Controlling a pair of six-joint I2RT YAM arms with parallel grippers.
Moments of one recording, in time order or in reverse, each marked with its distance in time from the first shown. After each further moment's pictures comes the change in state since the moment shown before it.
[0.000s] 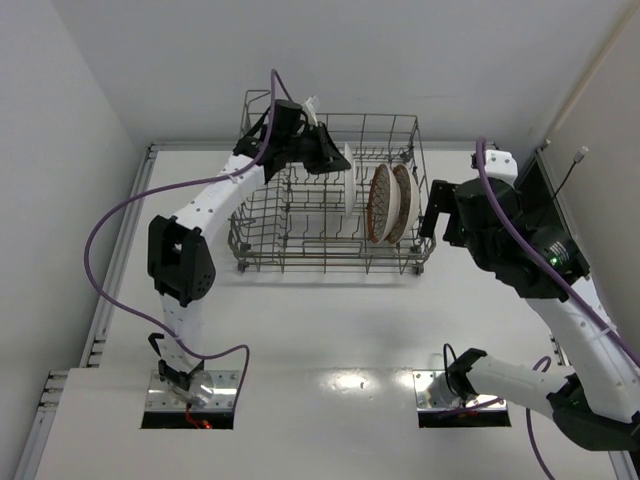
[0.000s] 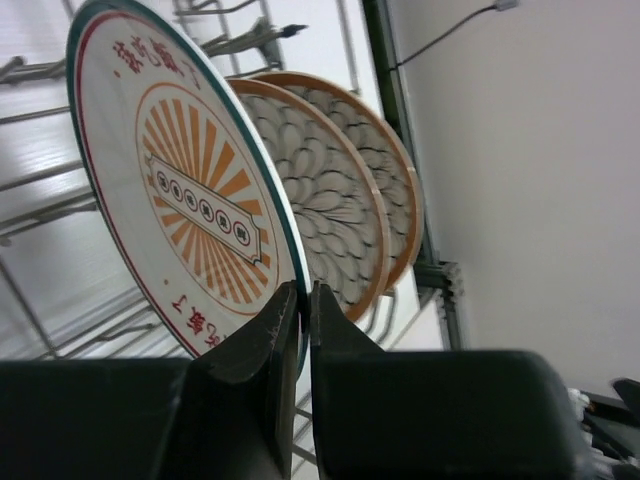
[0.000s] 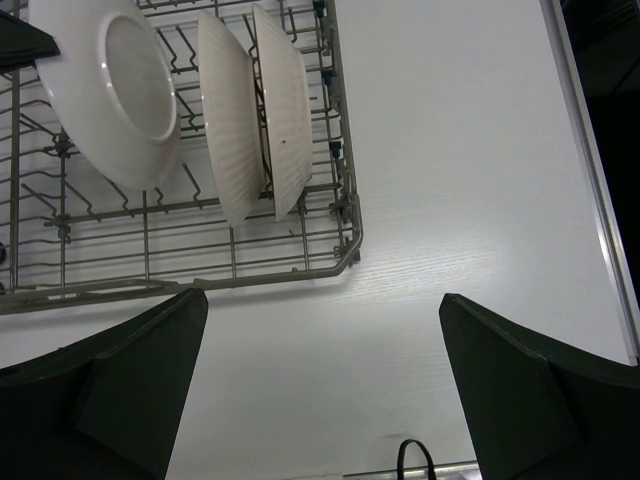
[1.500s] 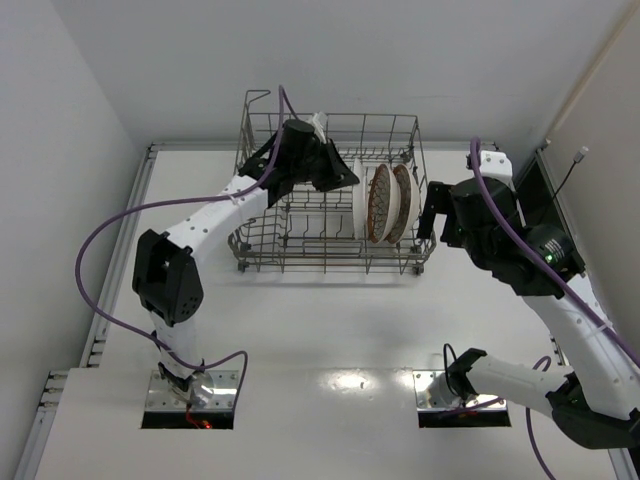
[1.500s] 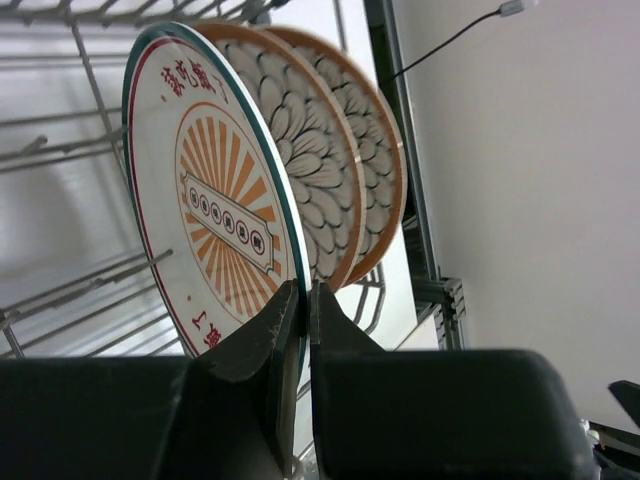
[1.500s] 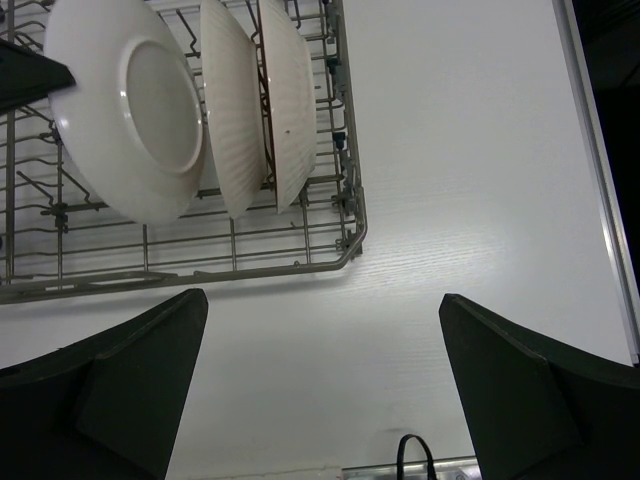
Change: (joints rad) left arm -0.109 -0.161 -0.213 0.108 -0.185 -0.073; right arm 0.000 0.011 -0.008 -0.004 -0.018 -0.001
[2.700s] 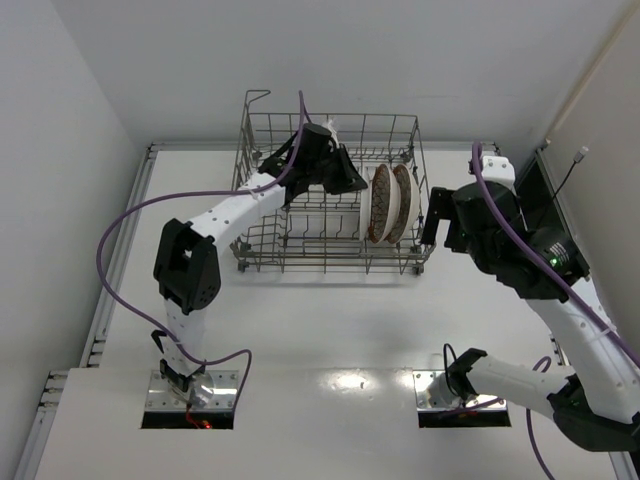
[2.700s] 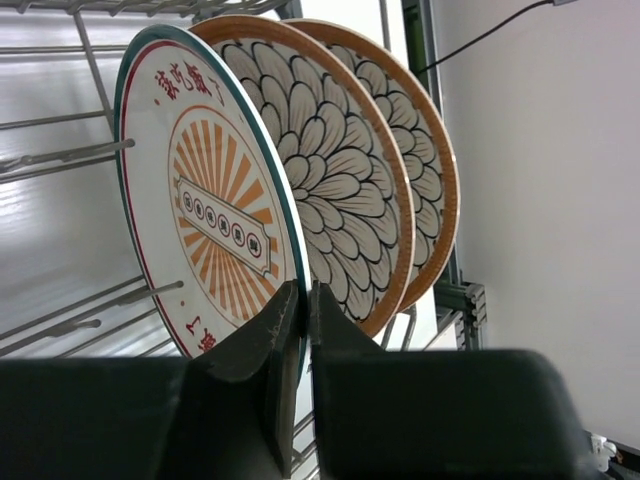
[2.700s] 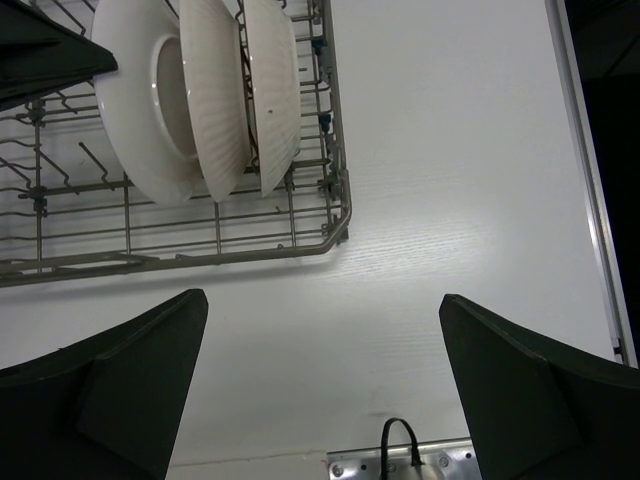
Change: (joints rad) left arm -0.028 0.134 0.066 -0.009 -0.023 -0.002; right arm 0.000 -0.016 -0.001 -0.049 0.000 0.000
